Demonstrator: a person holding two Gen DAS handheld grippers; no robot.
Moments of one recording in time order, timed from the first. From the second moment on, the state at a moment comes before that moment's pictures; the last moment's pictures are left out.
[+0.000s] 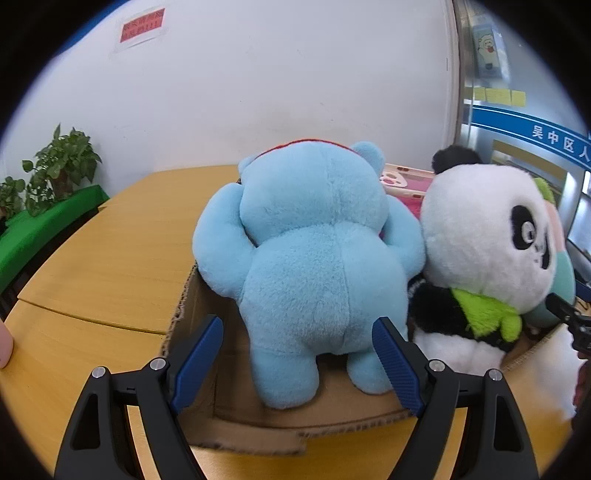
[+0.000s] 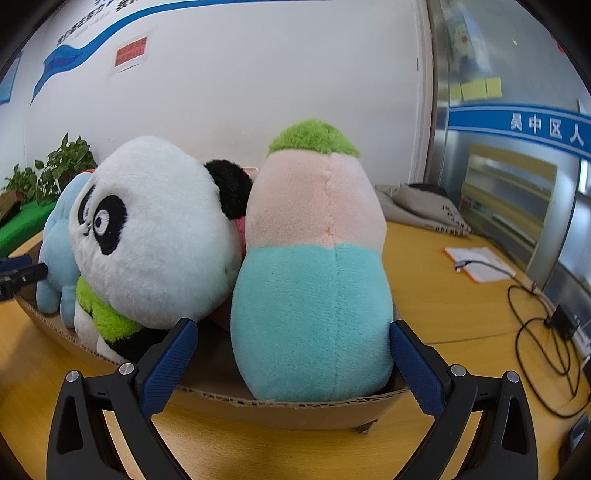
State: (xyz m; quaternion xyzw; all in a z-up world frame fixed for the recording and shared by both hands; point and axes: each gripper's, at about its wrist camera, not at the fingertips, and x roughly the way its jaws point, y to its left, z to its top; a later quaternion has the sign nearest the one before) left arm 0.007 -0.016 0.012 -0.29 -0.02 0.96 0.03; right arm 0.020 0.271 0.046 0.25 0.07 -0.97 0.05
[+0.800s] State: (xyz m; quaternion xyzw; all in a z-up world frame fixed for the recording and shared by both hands) left arm 0.035 -0.163 -0.052 -0.46 0.09 0.87 0.16; right arm 0.031 0.457 -0.007 0.44 0.12 -0.86 0.21
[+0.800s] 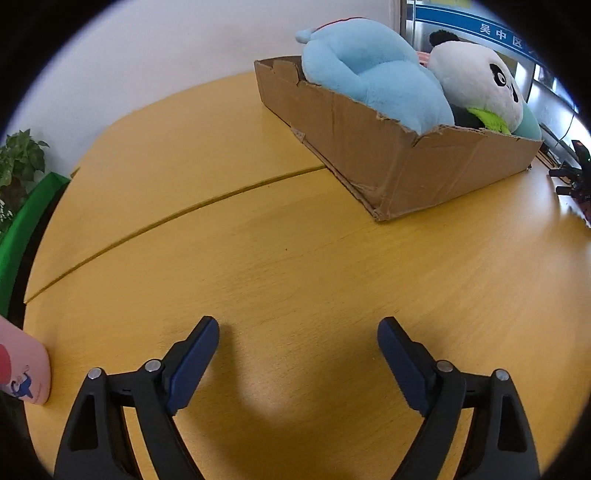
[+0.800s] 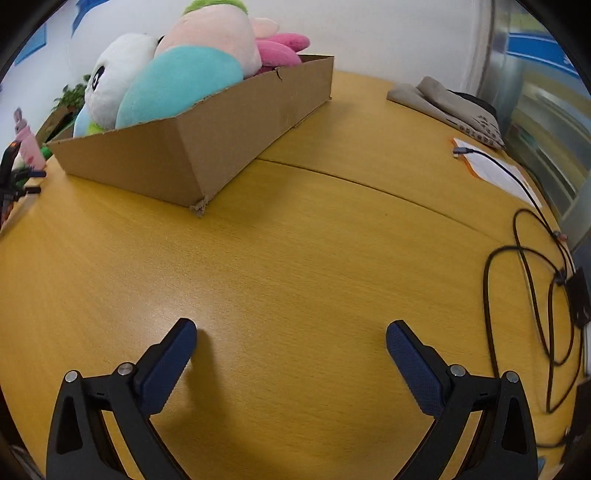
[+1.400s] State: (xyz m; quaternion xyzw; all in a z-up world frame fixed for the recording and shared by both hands) left arm 0.006 -0.173 -0.063 -0.44 0.11 0.86 0.22; right arm 0.024 0.455 -0.008 0.43 0.14 -0.85 0.26
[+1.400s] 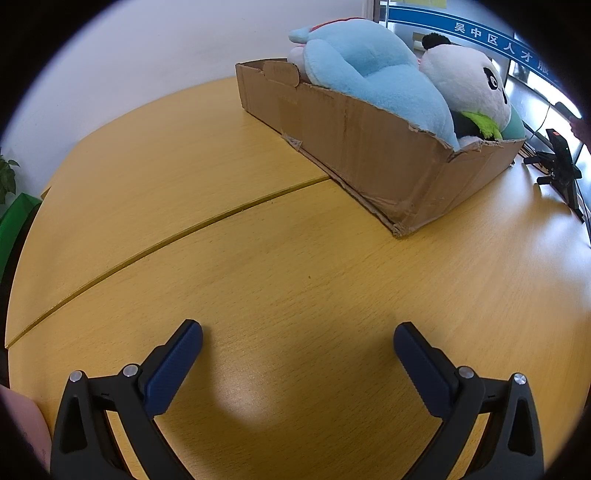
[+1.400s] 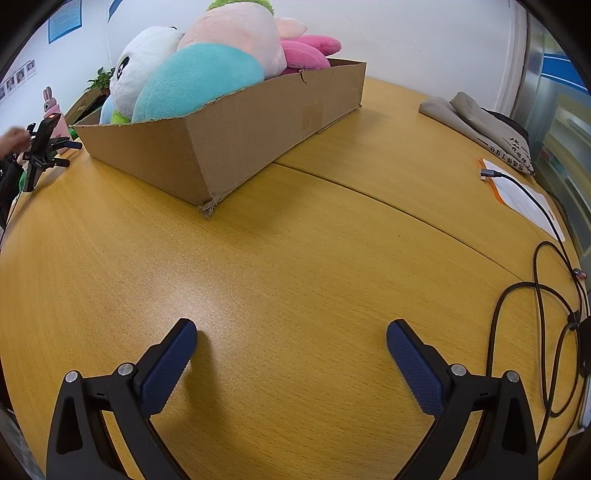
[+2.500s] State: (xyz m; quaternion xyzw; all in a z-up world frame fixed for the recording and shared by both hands) left arm 0.009 -0.171 -0.056 -0.44 0.11 0.86 0.22; right arm 0.024 0.456 -0.008 0.43 0.14 -0.85 0.26
